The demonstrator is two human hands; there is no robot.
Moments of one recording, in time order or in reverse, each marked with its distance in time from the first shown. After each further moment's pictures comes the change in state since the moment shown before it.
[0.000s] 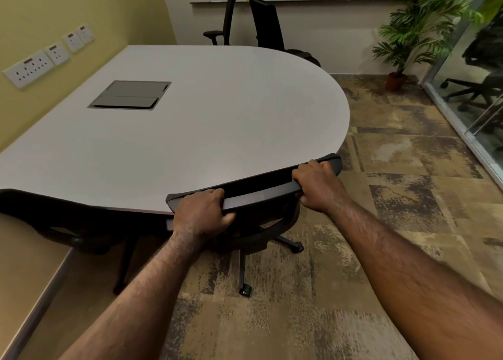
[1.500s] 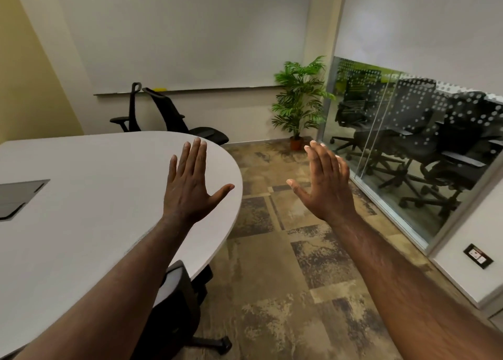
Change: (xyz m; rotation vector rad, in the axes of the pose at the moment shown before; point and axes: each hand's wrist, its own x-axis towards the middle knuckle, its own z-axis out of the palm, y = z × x) left_hand 0.281 0.303 -0.067 -0.193 0.465 0.265; right_hand -0.084 0.350 -0.128 -0.071 0.586 0.444
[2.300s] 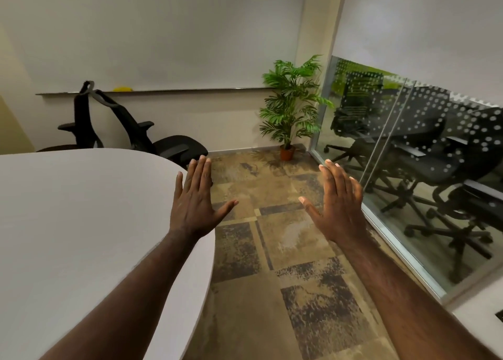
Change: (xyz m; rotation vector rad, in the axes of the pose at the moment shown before) left_hand 0.293 -0.027 0.298 -0.050 -0.120 -0.019; right_hand 0.236 0.201 0.239 -0.045 -0.062 0.096
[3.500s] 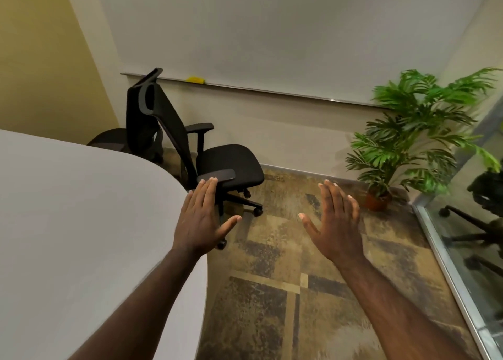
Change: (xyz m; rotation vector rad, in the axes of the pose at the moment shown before) left_hand 0.381 -0.188 0.271 0.058 0.006 -0.420; right_hand 0.474 0.045 0.429 0.210 -0.170 -0.276
